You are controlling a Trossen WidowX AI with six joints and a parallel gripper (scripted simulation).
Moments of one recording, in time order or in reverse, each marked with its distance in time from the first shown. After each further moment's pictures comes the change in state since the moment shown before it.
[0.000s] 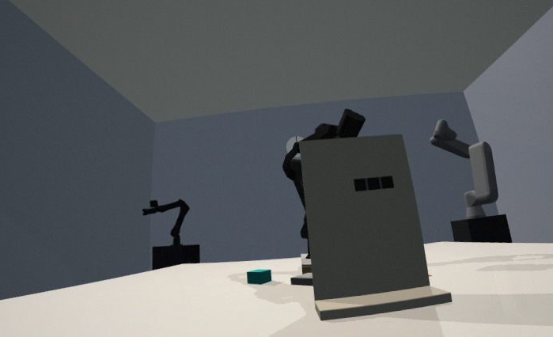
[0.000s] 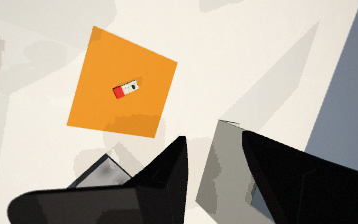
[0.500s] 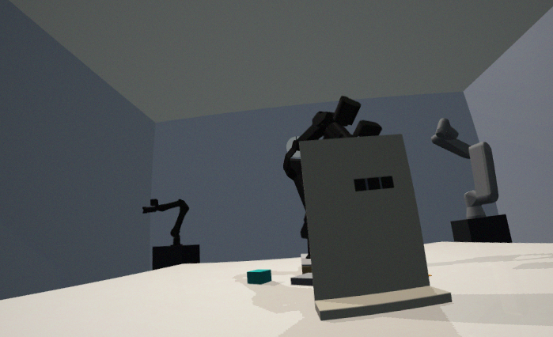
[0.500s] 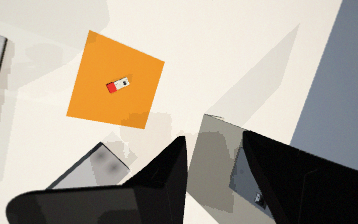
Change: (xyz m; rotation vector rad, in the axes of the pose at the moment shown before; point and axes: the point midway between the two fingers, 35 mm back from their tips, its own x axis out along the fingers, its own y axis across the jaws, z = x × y) arm -0.038 -0.021 0.000 -0.002 -0.001 -0.006
